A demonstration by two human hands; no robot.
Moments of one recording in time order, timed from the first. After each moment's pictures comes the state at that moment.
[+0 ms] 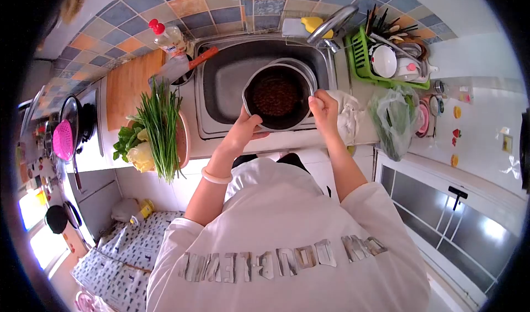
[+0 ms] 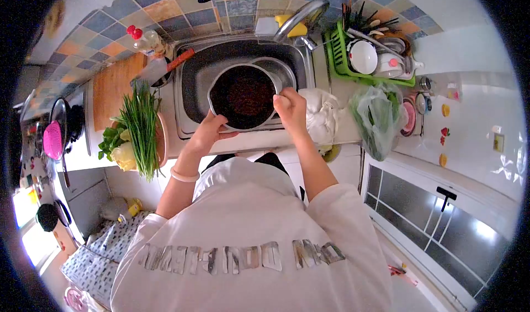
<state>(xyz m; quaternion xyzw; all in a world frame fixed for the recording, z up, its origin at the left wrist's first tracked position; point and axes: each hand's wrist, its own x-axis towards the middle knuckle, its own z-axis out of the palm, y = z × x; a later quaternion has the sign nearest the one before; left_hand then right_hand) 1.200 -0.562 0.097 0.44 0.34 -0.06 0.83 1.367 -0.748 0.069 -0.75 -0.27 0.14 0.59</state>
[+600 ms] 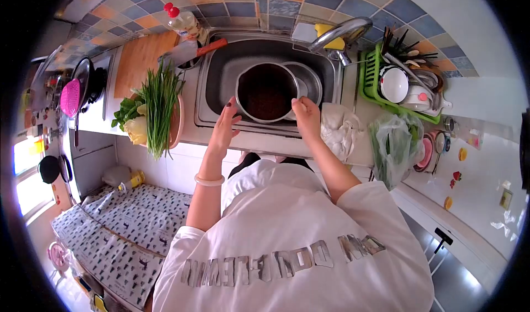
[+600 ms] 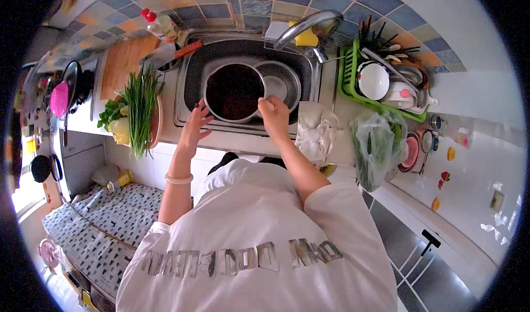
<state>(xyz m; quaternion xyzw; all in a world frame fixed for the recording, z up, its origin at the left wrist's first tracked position) 1.185 -0.584 0.076 0.52 0.47 0.05 0.71 1.379 -0.733 0.035 -0.72 -0.17 0.30 0.60</state>
